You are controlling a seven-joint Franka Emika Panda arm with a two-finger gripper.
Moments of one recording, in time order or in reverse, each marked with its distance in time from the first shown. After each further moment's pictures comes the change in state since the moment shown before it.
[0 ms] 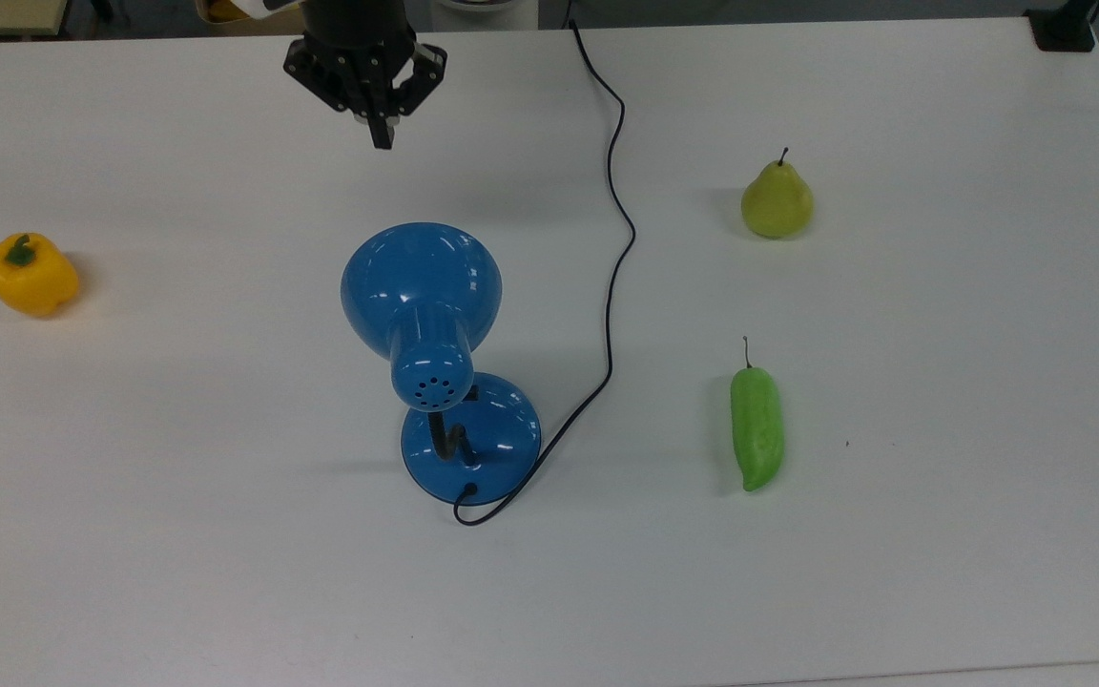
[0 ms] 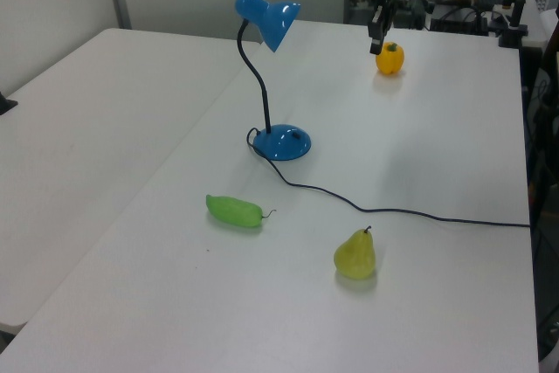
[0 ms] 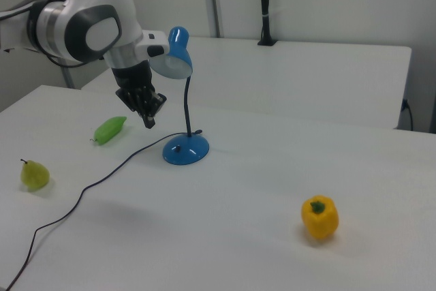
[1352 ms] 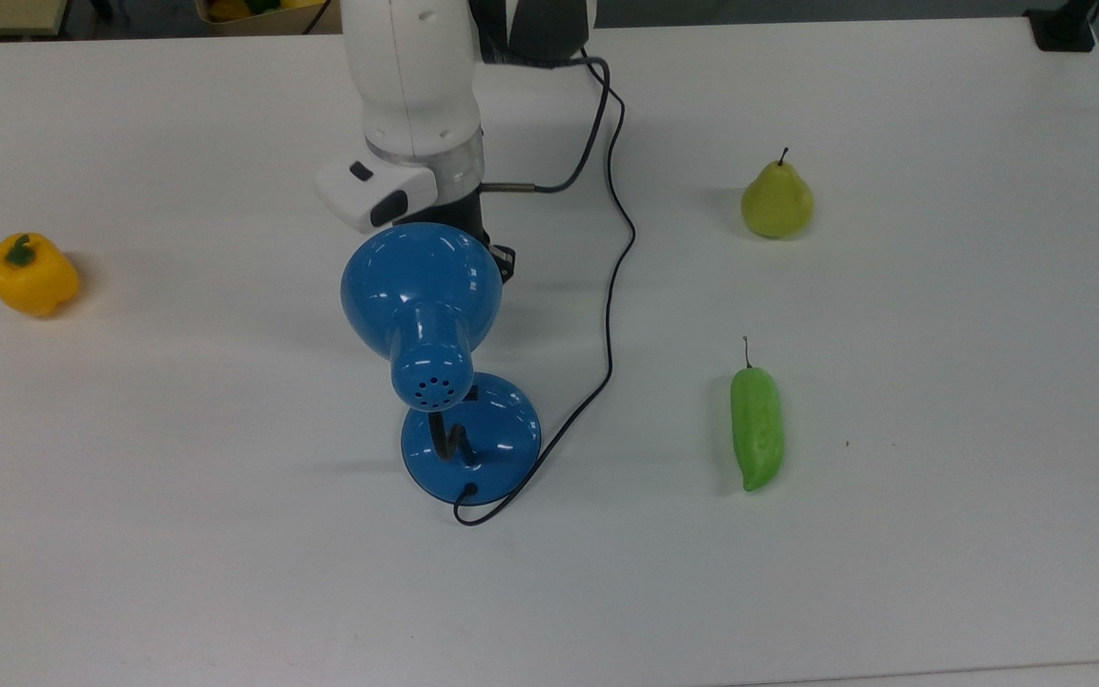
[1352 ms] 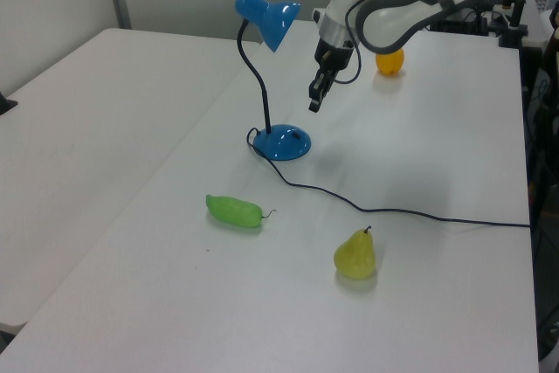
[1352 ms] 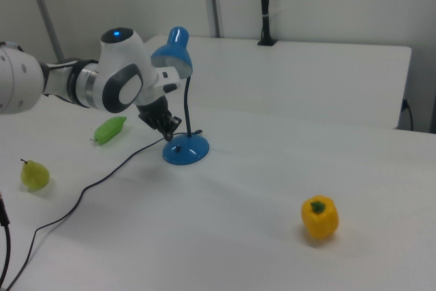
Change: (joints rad) arm 0.083 0.320 0.004 0.038 0.042 0.462 0.034
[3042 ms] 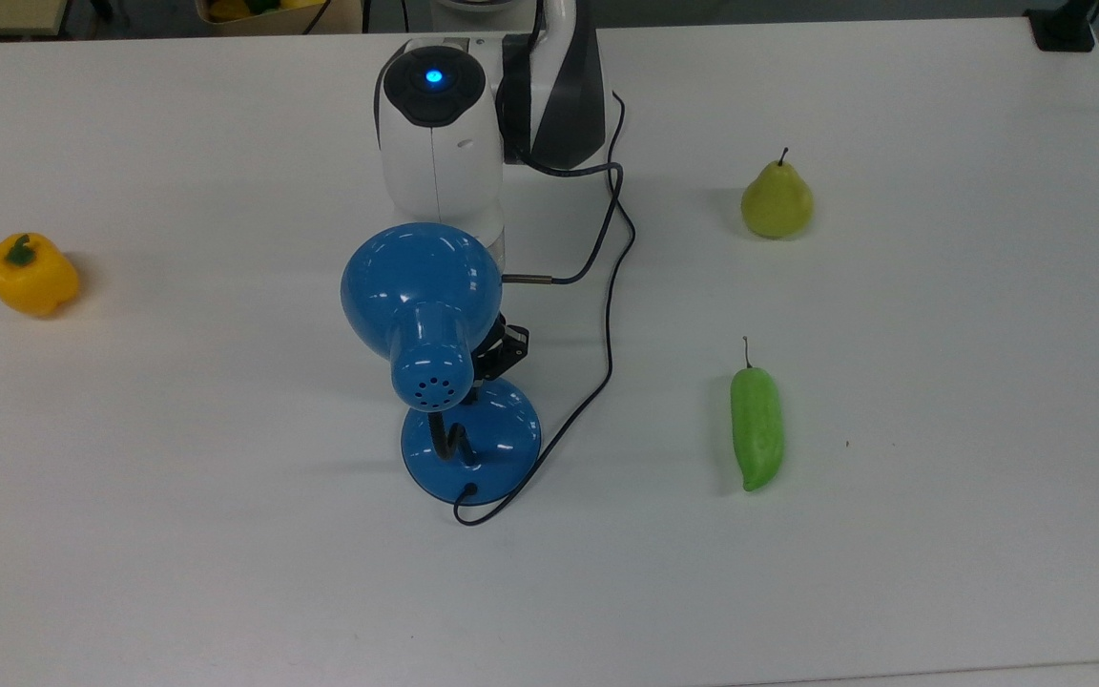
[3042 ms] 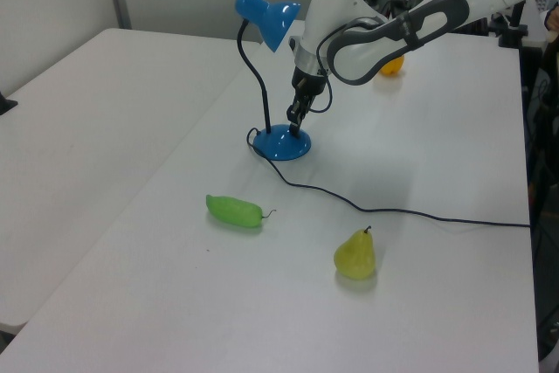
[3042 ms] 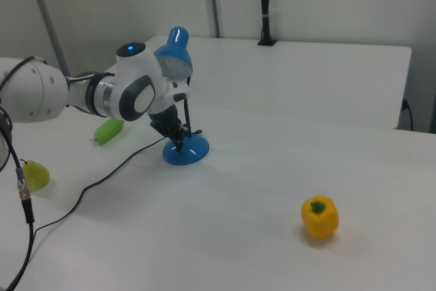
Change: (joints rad) arm 0.044 0.208 -0.039 0.184 -0.002 0.011 0.021
